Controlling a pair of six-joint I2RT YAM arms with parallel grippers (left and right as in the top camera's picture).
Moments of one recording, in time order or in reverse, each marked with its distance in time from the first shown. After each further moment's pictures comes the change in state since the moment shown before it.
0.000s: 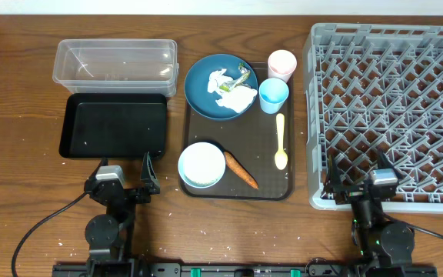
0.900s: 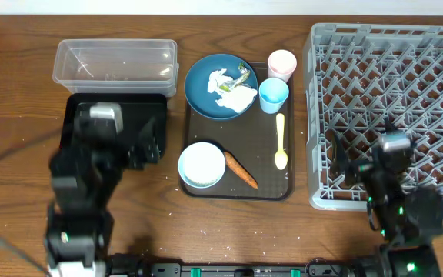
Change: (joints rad) left arm 0.000 0.732 0.757 -0.298 0.232 0.064; right arm 0.000 0.477 0.473 -0.129 -0.090 -0.063
